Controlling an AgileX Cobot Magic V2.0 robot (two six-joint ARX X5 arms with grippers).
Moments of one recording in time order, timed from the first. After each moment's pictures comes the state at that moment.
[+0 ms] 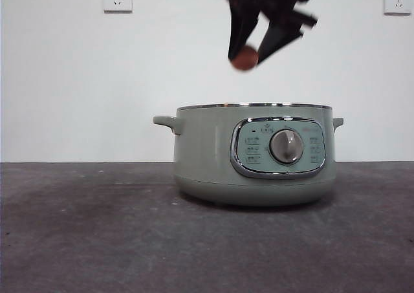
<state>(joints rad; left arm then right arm) -0.28 0.98 1.88 -1.33 0.29 0.17 0.50 1.78 1.69 -0.69 -0.05 -0.02</state>
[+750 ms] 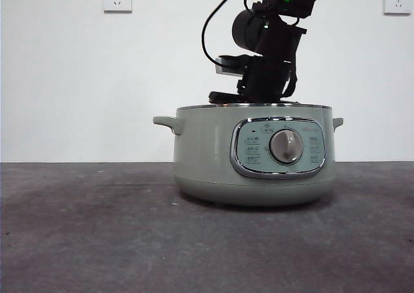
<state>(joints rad) -0.28 1.01 1.88 -1.33 0.29 0.17 0.46 2.08 1.75 -0.78 -0.04 -0.06</state>
